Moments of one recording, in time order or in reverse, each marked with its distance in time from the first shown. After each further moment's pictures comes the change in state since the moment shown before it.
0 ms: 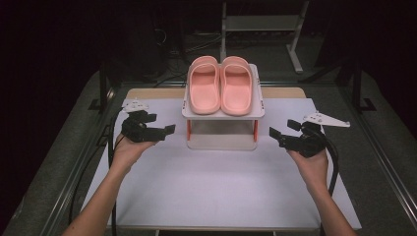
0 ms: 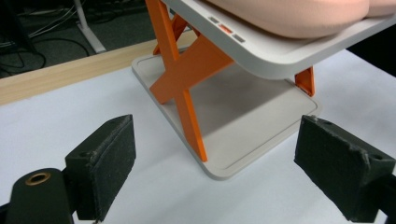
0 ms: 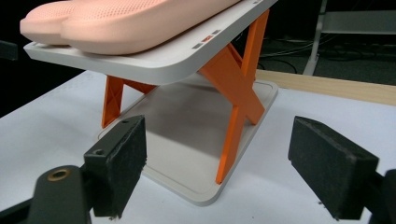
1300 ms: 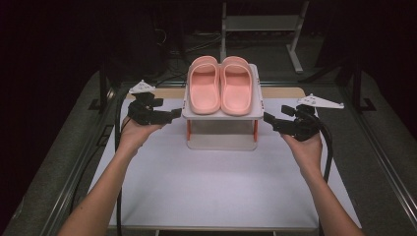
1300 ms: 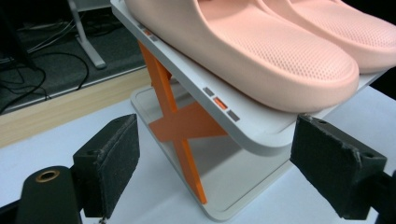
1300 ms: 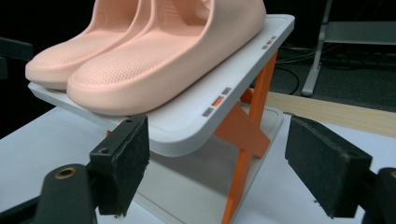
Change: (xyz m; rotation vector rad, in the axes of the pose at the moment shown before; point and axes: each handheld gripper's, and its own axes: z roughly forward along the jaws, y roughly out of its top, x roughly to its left) left arm -0.001 0.045 0.013 -0.020 -0.008 0.017; right arm 0.007 0.039 0.017 -0.014 0.007 -0.006
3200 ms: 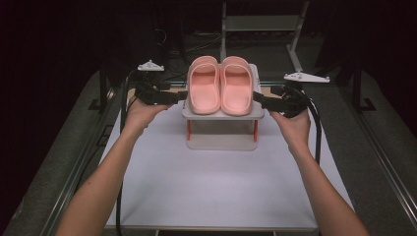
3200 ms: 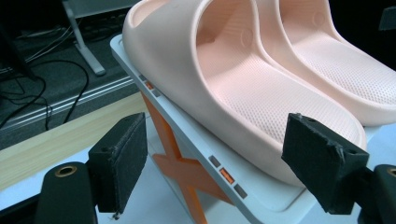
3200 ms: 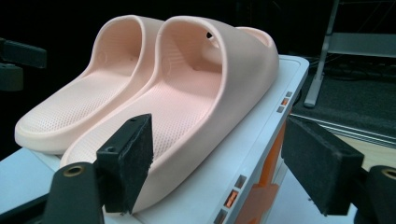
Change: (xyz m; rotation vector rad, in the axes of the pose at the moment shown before) left arm 0.005 0.050 0.016 0.019 -0.006 0.031; right arm 0.009 0.051 0.035 -0.007 0.006 -0.018
